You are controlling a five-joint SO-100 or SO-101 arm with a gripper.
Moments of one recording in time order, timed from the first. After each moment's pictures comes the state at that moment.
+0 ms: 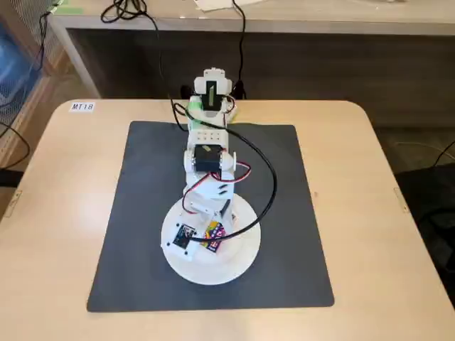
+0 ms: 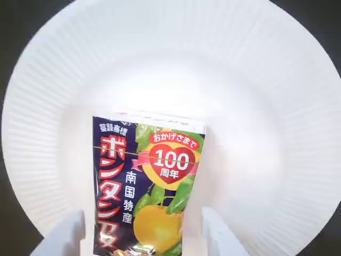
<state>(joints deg) 2.7 38.8 22.0 96.4 -62.7</state>
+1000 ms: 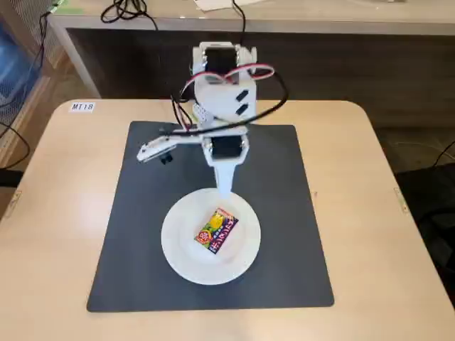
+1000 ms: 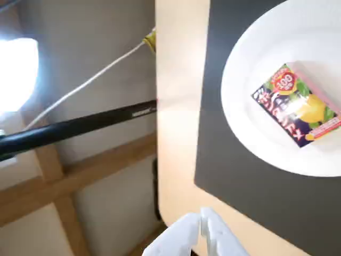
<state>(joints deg) -2.8 70.6 16.6 96.9 2.7</state>
